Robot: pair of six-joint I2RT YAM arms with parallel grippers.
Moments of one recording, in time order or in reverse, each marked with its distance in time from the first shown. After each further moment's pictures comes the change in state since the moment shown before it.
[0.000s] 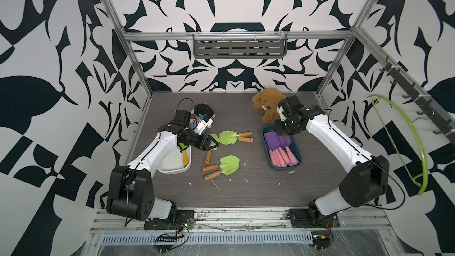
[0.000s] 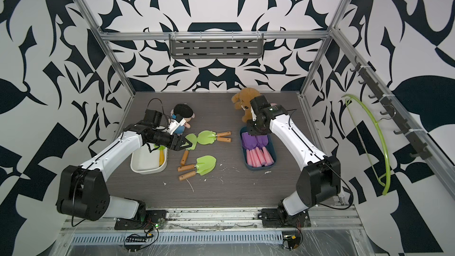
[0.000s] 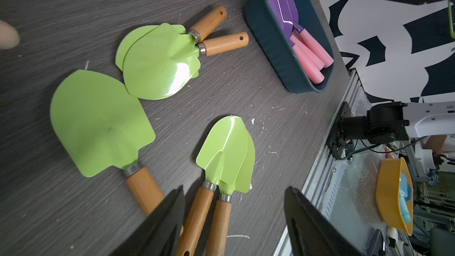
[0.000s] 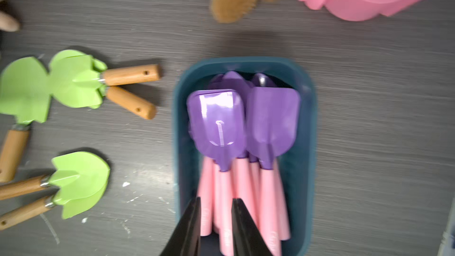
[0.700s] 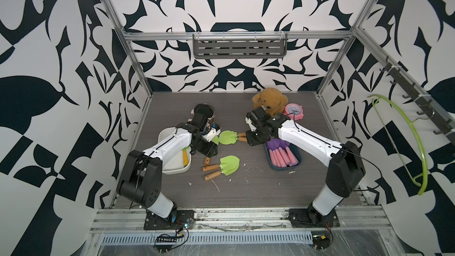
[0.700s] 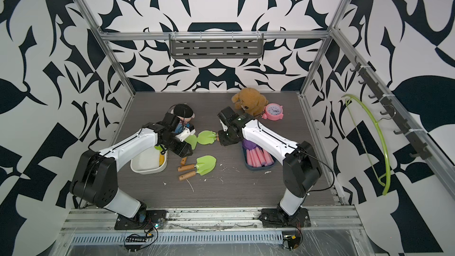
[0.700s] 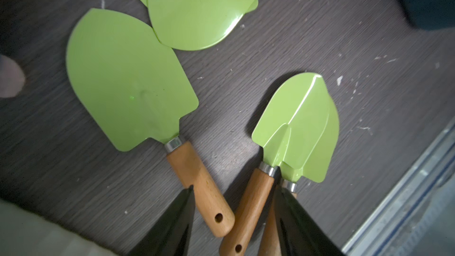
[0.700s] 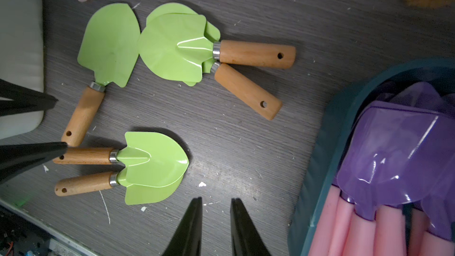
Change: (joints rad) left arm -0.193 0.155 0.046 -0.075 -0.455 0.066; right arm 0.283 0.163 -0.002 0.166 -0.060 0.130
